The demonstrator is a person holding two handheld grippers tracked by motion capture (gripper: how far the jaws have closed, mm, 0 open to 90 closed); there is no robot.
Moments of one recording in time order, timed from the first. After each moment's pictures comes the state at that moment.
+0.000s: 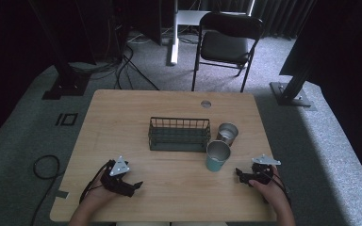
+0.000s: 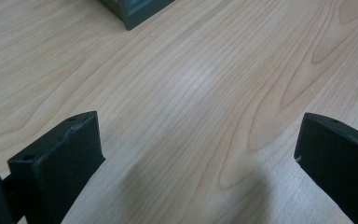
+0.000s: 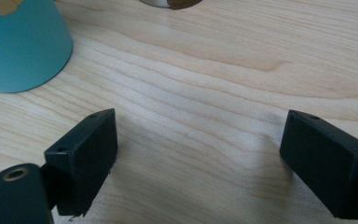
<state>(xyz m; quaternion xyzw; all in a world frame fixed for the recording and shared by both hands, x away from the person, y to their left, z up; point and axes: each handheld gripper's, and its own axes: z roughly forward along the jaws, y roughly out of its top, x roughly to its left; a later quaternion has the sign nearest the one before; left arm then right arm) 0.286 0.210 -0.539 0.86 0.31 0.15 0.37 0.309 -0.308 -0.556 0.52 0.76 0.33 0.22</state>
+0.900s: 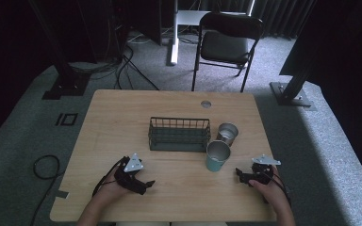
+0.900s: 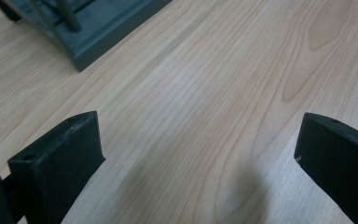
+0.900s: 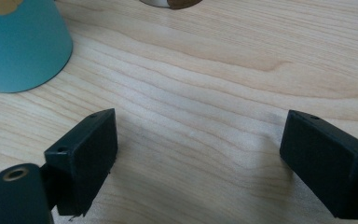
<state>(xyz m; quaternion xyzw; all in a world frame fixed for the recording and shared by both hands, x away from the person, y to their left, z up) 0.300 0.172 -0.536 0.88 0.27 0.13 0.37 0.309 -0.308 -0.556 0.52 0.76 0.33 0.22</state>
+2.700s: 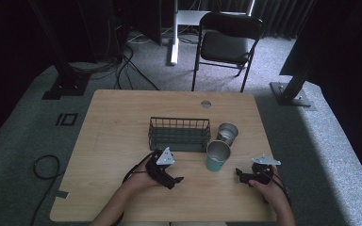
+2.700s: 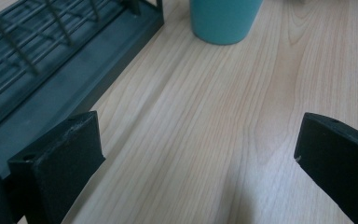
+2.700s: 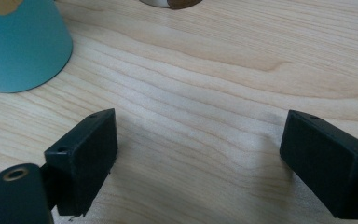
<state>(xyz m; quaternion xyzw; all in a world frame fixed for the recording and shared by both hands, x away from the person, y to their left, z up) 0.327 0.075 -0.524 0.89 0.19 0.10 0.40 0.309 -0.308 -0.556 0.52 0.76 0.33 0.22</state>
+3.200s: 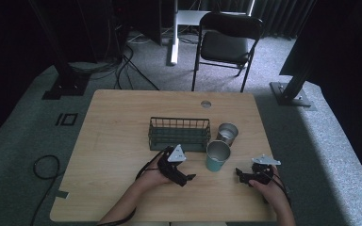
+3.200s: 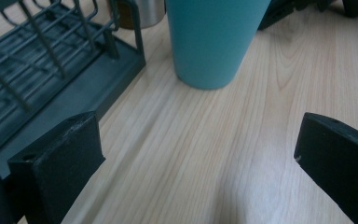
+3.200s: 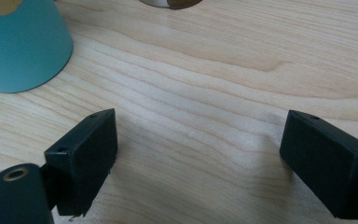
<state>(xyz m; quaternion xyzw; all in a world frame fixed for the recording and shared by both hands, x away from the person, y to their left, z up) 0.337 0.040 -0.522 0.88 0.18 0.09 0.43 0.309 -0.308 -0.556 0.52 0.76 0.33 0.22</state>
